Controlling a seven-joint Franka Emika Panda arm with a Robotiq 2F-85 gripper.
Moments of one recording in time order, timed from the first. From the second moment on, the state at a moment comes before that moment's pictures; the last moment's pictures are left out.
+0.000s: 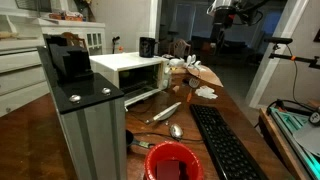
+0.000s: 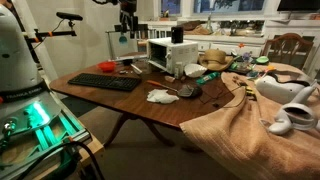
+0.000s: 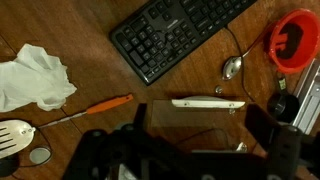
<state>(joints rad) -0.01 -0.30 -0.17 -2.41 0.21 2.09 -0.10</state>
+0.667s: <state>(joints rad) -0.04 -0.28 -0.17 -2.40 0.22 2.16 -0.09</state>
